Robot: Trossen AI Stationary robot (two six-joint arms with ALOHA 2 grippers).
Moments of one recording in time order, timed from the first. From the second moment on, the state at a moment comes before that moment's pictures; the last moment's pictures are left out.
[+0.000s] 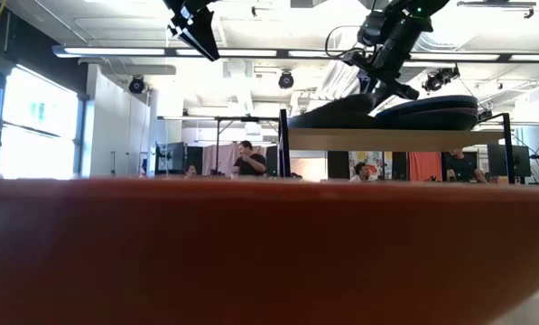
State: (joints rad) left arm 0.29 1.38 1.45 -0.89 -0.35 0.03; right arm -0.87 1.52 1.46 -0.95 -0.20 0.47
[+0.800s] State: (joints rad) left arm 0.29 1.38 1.45 -0.91 -0.32 0.02; right arm -0.83 1.52 1.71 -1.11 -0.26 0.44
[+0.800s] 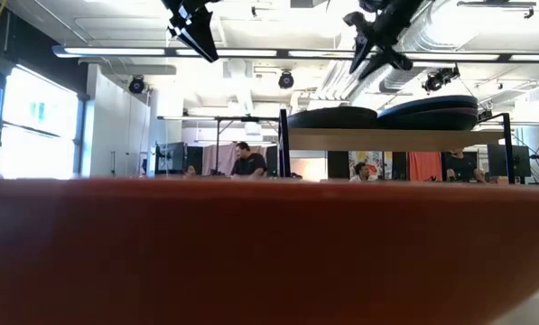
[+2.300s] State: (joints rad) left arm 0.00 1.39 1.44 -1.03 -0.14 -0.52; right arm 0.53 1.52 1.11 -0.97 -0.12 0.73
